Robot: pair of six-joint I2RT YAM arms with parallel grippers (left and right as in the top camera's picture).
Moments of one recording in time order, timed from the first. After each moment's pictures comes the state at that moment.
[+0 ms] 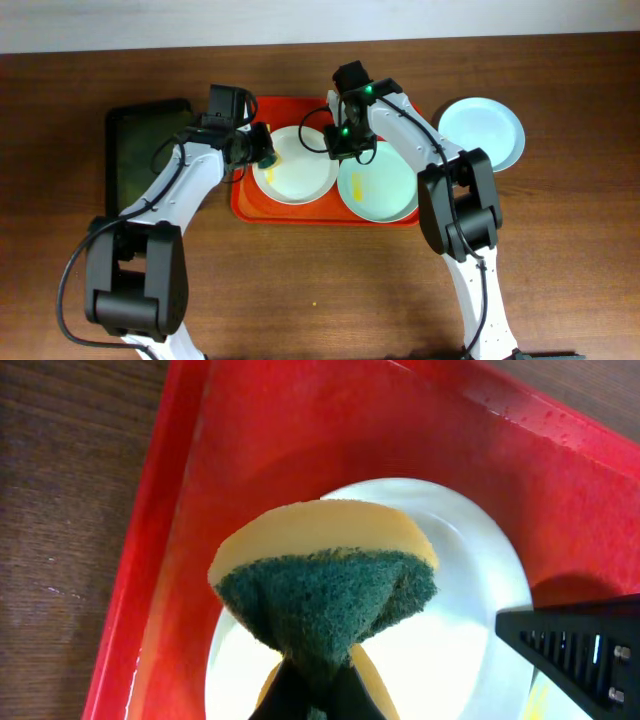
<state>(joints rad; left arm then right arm) -0.20 1.89 1.32 -0.47 0.14 -0.47 0.38 2.42 2.01 -0.97 -0.30 0.12</state>
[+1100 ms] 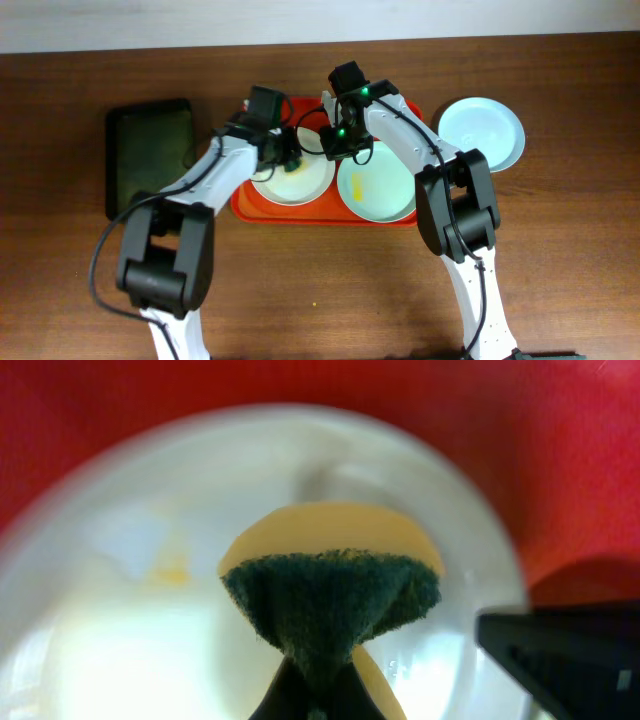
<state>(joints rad) -0.33 2.05 1.41 -0.47 0.10 -0.54 0.39 2.43 2.01 -0.95 -0.30 0.09</state>
